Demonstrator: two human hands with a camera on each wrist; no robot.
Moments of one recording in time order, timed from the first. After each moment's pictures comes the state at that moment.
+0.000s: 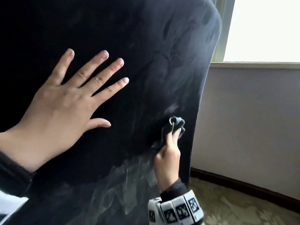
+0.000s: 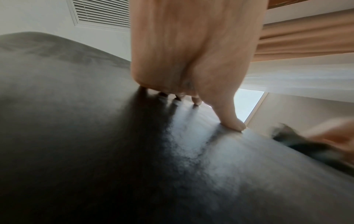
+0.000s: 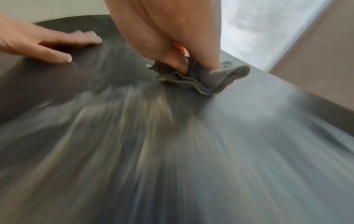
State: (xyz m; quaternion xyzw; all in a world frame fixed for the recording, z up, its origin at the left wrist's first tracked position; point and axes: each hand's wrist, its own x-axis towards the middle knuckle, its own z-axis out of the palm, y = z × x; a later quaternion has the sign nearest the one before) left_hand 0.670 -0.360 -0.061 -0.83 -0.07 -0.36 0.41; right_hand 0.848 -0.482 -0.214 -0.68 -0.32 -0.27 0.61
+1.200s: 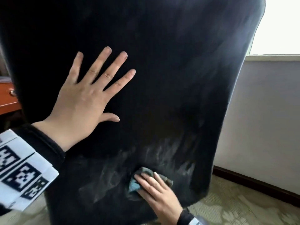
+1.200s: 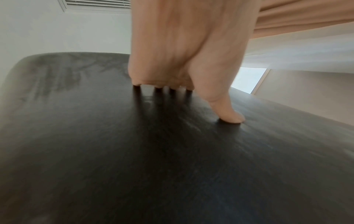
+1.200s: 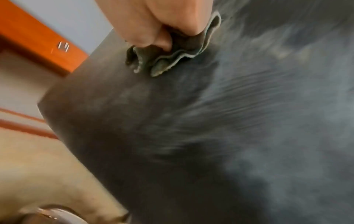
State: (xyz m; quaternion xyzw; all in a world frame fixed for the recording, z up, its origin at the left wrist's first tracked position) left_hand 0.629 -0.344 -0.080 -0.83 -0.11 -0.37 0.40; right_hand 0.797 -0.489 -0.342 -0.60 -0.68 -0.39 0.19
